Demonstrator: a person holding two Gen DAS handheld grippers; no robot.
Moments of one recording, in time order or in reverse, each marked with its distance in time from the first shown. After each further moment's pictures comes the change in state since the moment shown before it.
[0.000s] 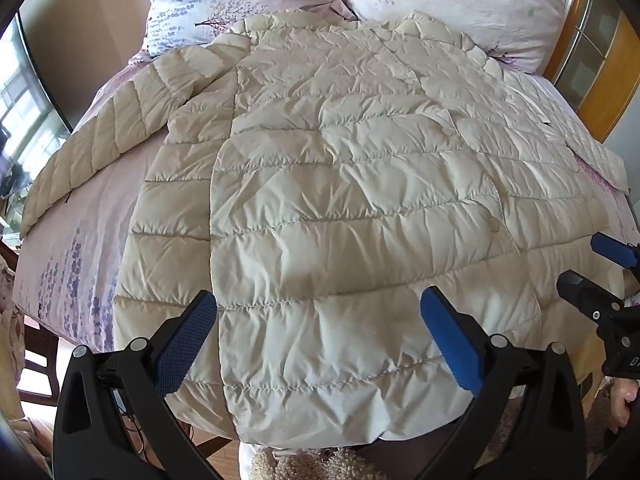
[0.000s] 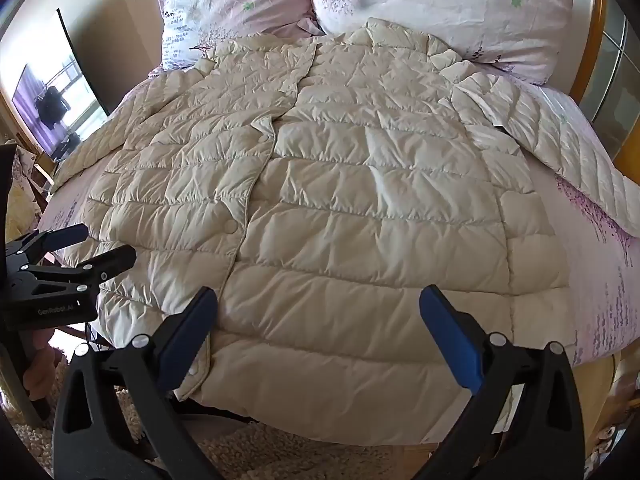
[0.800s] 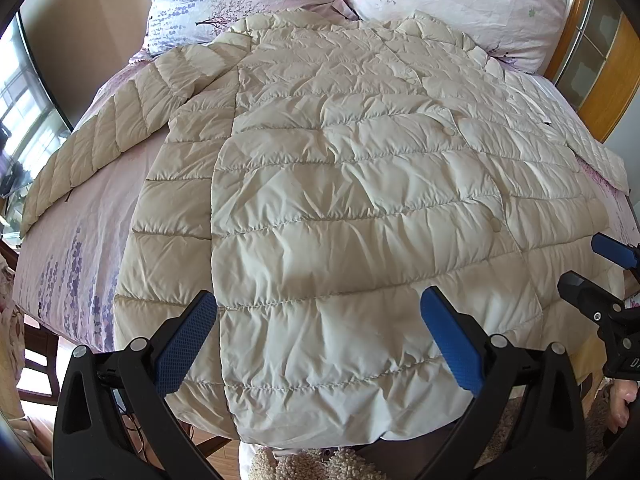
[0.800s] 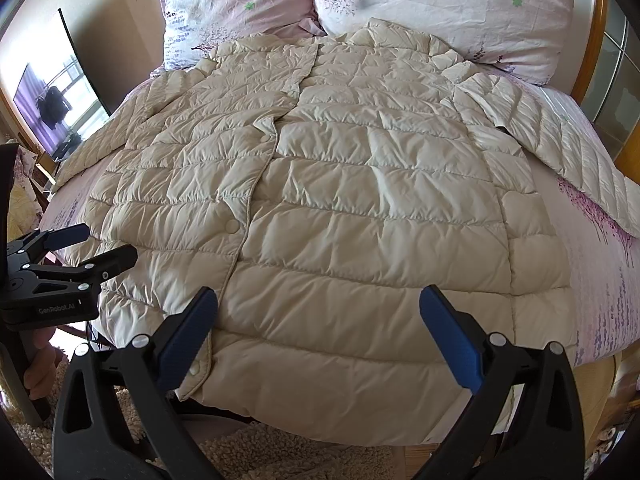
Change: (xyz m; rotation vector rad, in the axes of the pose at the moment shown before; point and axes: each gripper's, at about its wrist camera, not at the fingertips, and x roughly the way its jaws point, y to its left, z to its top) left arm 0.001 -0.001 0.000 0.001 0.005 0.004; right arm 0.001 0.001 0.000 0.000 -0.004 0.003
